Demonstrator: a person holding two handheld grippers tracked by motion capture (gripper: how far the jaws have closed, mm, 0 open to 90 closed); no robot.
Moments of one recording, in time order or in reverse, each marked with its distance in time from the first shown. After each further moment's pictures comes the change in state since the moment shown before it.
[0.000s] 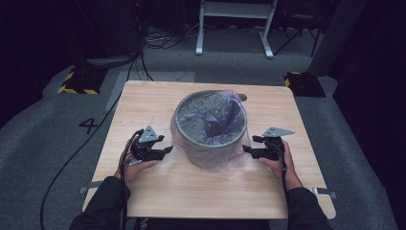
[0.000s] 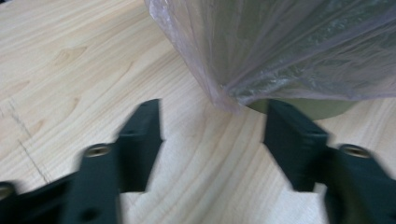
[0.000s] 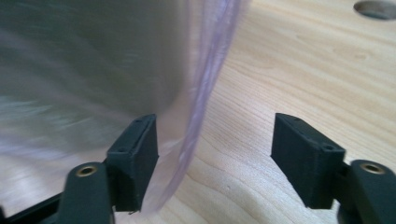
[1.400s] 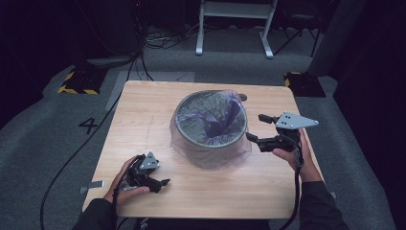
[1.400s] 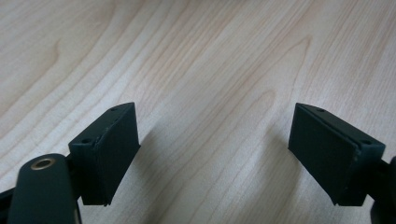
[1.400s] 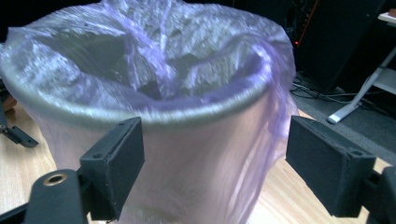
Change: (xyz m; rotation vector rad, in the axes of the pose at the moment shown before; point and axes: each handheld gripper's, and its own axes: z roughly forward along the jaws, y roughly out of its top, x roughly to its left) left arm -0.046 -0.049 -0.012 0.203 -0.075 0.079; right arm 0.048 0.091 -0.081 -0.223 0.037 -0.252
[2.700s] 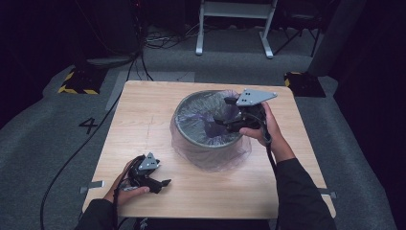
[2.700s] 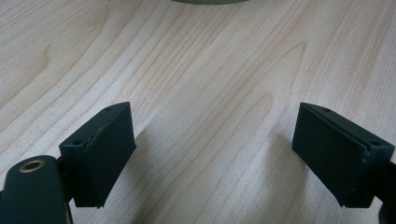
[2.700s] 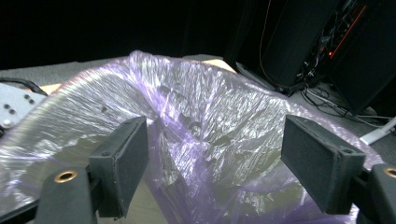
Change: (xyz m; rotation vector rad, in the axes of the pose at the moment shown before) left arm 0.003 -0.005 0.004 -0.053 -0.030 0.004; right arm 0.019 0.074 0.077 0.052 0.103 -0.093
